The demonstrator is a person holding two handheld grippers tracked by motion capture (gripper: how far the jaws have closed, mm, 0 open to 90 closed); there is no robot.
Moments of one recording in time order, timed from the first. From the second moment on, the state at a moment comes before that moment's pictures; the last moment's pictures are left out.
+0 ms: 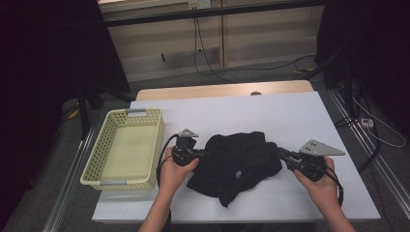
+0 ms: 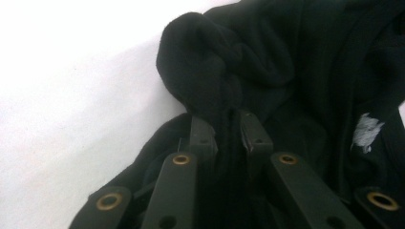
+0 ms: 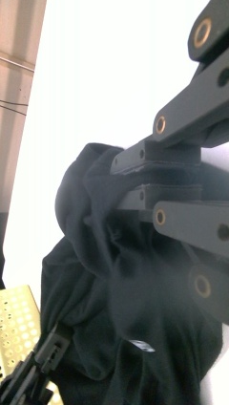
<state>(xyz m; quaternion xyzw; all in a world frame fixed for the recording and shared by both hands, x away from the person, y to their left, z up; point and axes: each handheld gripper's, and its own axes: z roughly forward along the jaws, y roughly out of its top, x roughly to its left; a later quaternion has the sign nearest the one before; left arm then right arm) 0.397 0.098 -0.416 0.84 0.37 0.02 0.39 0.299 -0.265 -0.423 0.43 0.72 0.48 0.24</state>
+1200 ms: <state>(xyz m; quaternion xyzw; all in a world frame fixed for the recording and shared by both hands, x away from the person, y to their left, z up) 0.398 0.091 -0.417 0.85 0.36 0.01 0.39 0.278 -0.158 -0.445 0.33 0.82 0.43 0.17</state>
